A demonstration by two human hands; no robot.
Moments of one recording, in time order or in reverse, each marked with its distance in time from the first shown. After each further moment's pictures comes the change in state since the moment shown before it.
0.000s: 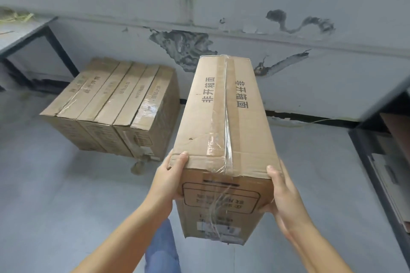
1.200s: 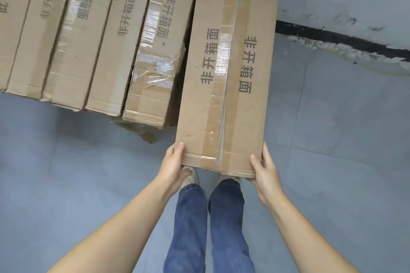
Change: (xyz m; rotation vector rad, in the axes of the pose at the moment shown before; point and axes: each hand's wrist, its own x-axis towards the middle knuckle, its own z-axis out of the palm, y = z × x) left_hand 0.515 -0.126 -0.085 -0.222 0.148 -0.694; right_hand 0.443 0.239 0.250 -0.042 0.035 0.601
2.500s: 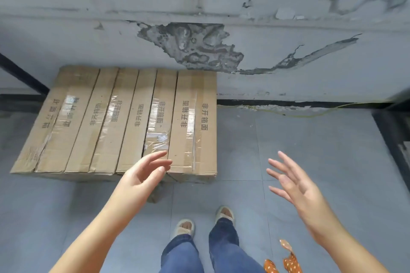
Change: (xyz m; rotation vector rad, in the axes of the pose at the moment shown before) left_hand -0.361 0.125 -0.042 0.647 -0.360 0.845; right_hand -0.342 -0.155 -0.084 -0.066 -0.021 -0.624
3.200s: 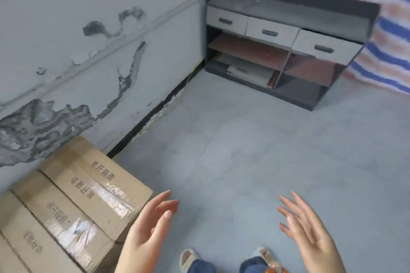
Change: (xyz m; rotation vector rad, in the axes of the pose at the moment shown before) left_hand -0.128 0.004 0.061 0.311 -0.751 0.215; right_hand -0.324 0.100 0.125 0.376 1.271 -0.052
